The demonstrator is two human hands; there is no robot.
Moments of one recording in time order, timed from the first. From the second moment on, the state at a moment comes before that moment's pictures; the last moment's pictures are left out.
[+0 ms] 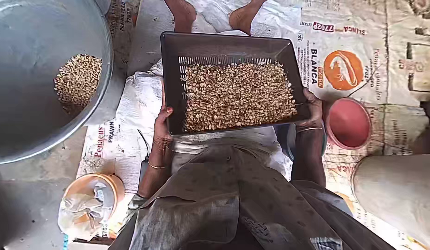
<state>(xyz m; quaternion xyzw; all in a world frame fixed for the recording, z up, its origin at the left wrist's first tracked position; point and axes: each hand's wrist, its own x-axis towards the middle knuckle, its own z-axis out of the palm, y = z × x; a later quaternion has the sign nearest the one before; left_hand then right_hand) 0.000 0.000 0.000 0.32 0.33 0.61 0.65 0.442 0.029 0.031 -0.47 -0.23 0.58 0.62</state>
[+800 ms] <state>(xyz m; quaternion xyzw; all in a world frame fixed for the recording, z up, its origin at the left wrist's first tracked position) -0.013 -0.047 -0.003 0.29 0.29 0.61 0.68 0.440 -0.024 0.018 -0.48 -0.21 0.59 0.62</state>
